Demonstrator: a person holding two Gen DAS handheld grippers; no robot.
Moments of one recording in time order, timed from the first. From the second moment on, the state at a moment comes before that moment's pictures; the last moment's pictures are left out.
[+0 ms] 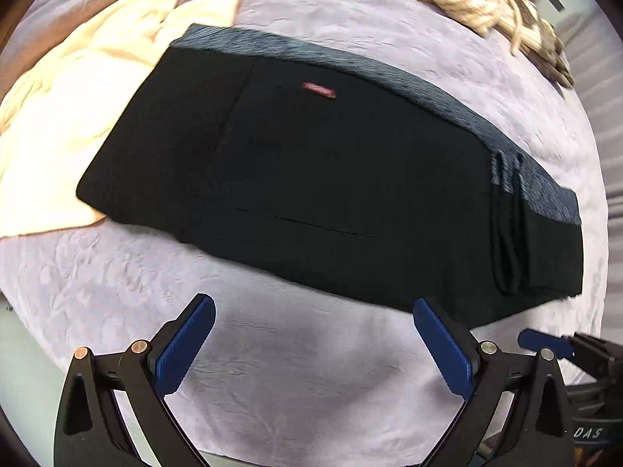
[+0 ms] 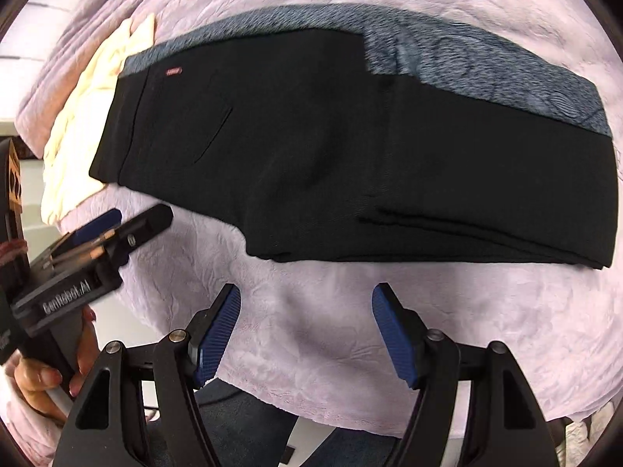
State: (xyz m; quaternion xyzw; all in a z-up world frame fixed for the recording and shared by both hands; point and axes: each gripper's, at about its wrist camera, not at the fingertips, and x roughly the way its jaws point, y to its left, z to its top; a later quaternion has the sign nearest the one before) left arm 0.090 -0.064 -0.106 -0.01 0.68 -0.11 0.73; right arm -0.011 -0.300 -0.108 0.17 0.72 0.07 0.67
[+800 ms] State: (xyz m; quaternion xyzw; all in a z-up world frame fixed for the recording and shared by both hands) left arm 0.111 -0.005 -0.114 -0.09 0.67 -0.08 0.73; right arm -0.011 -0.267 -0.125 0.17 0.73 0.07 0.66
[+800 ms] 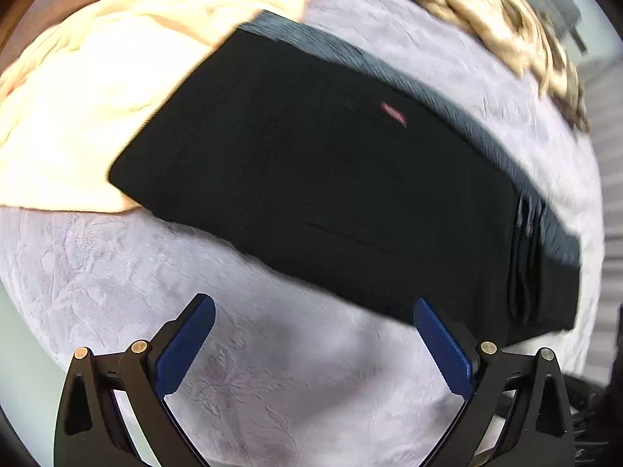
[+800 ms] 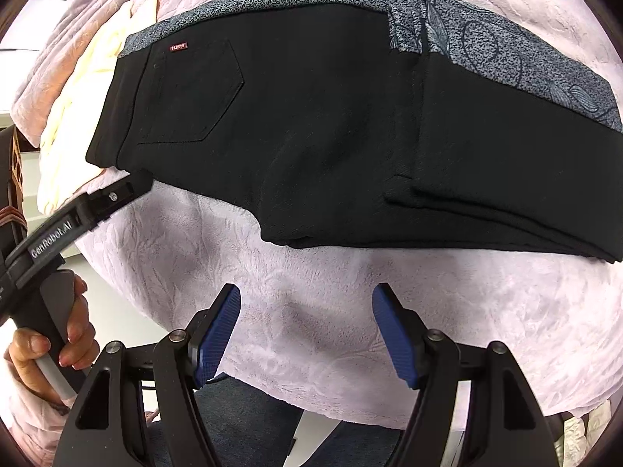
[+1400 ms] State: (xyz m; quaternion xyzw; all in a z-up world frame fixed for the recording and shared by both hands) left arm 0.136 0.053 -0.144 -0.31 0.62 -0.14 0.70; right arm -0.022 -0.265 -0.142 0.17 0.74 0.06 0.64
